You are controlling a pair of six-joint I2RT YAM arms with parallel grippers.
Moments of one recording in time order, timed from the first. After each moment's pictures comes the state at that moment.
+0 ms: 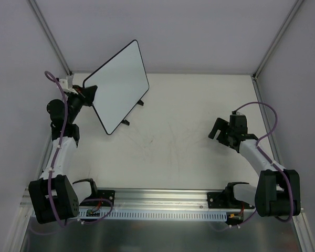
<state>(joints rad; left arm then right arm) 0.21 1.11 0.70 0.58 0.55 -0.37 0.06 1.20 0.60 -0.30 -0.02 0.45</state>
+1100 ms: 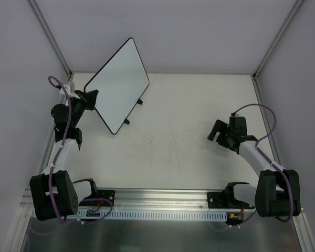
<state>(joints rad) 0.21 1.14 0.60 0.66 0.50 -0.35 0.06 1.20 0.57 -0.30 -0.05 0.45</state>
